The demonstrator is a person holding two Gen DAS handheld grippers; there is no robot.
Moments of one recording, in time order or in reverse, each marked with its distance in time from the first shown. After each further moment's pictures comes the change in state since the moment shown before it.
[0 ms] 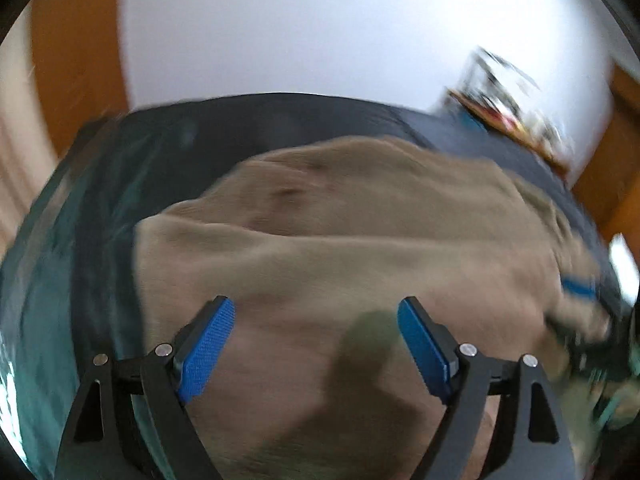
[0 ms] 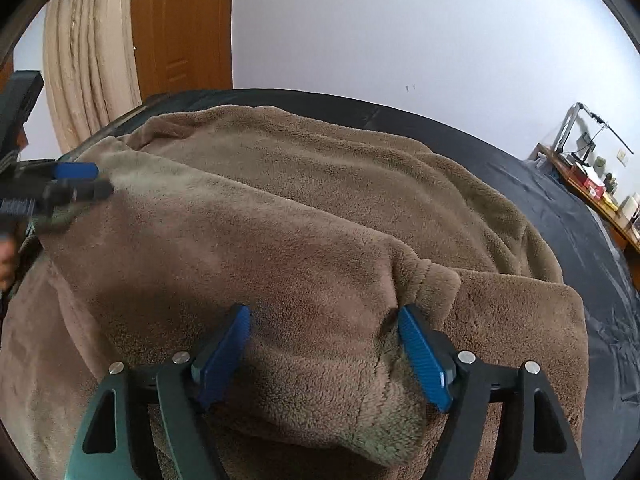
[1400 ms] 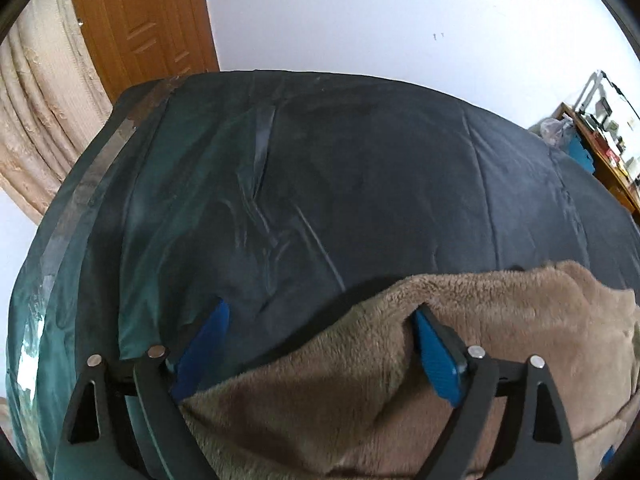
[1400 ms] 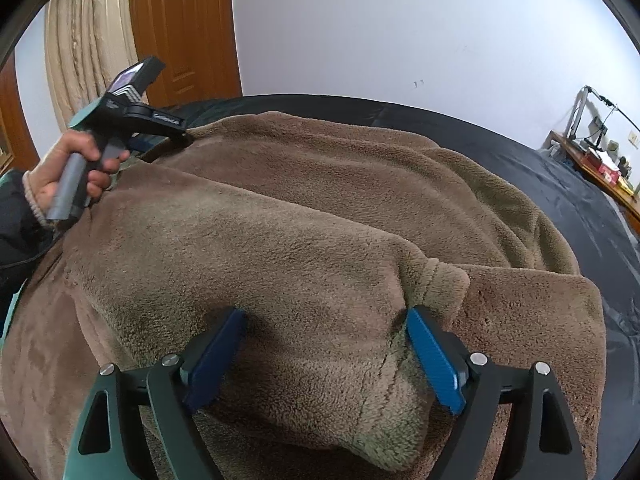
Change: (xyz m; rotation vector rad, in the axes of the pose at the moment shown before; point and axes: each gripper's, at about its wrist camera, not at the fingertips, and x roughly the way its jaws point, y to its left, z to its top) left arm 0.110 0.027 0.104 -0.128 0.145 0.303; right arm -0.001 -0.009 -0.003 0.045 -0.011 0.089
